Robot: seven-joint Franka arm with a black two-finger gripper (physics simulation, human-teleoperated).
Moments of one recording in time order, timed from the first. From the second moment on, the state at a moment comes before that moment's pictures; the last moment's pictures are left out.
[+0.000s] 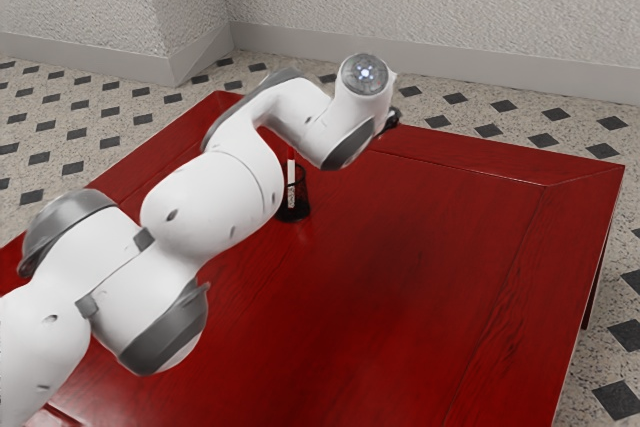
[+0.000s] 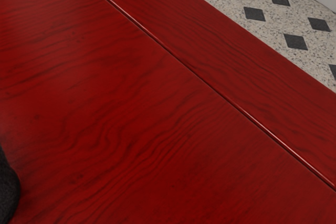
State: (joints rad) arm 2.45 -1.02 -2.31 -1.07 -0.18 2.40 -1.11
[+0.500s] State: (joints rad) arm 2.60 -1.06 -2.30 -1.10 -0.03 2.53 -1.11
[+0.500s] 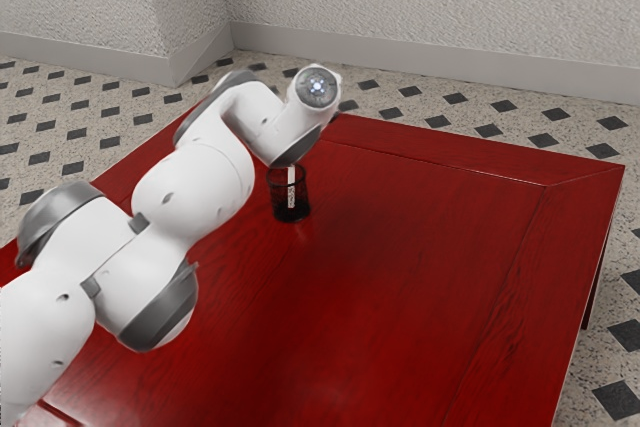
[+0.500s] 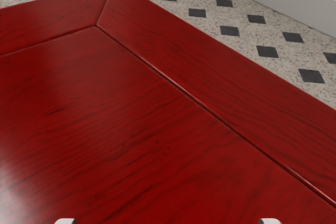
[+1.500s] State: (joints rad) arm 2.60 -1.08 -2.30 -1.16 -0.01 2.55 -1.12
